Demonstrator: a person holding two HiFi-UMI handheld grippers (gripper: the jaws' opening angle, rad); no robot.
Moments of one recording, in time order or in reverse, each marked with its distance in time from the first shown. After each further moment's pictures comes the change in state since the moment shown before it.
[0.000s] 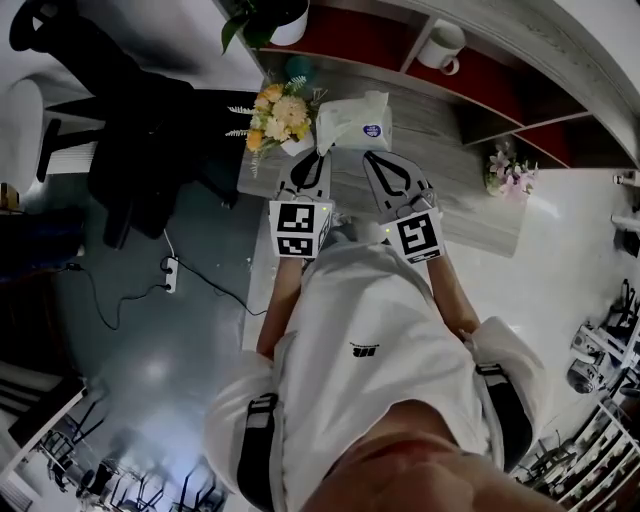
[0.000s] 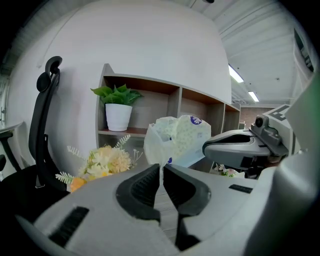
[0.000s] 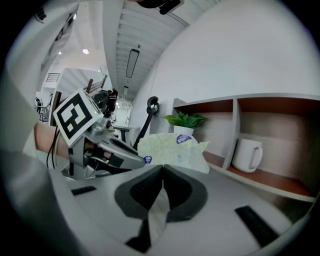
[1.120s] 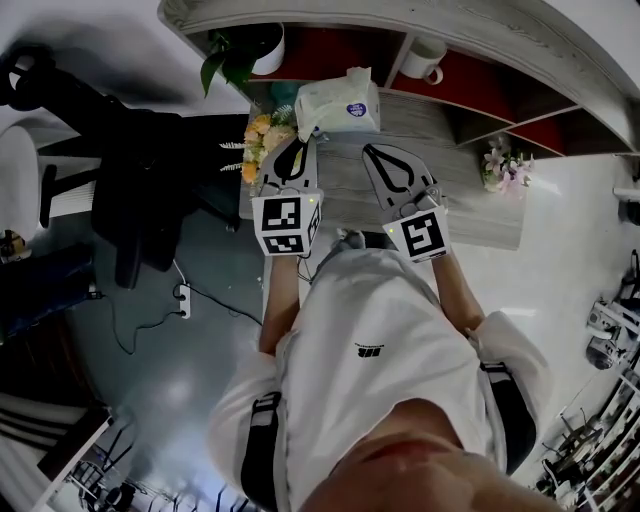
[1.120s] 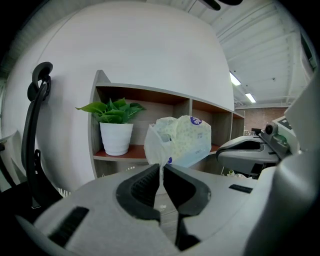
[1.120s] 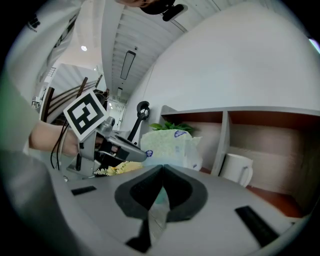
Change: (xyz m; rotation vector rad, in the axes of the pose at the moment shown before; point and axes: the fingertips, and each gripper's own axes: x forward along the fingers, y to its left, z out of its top) left arm 0.036 0.032 0.072 0.042 -0.063 -0.017; right arm 0.013 -0.049 0.035 -0.026 -0.039 -0.100
